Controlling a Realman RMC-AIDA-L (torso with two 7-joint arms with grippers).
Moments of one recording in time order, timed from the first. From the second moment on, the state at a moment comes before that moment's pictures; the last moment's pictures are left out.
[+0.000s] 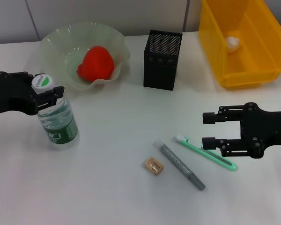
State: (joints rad) left arm -0.12 -2.07 1.31 1.58 2.01 1.17 -2.06; right arm 0.44 2.07 -0.57 -0.80 -2.07 -1.89 1.33
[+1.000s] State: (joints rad) left arm -0.04 -2.06 0.79 1.24 1.60 1.75 -1.54; right arm 0.40 2.06 -0.57 -0.99 -1.94 -1.90 1.55
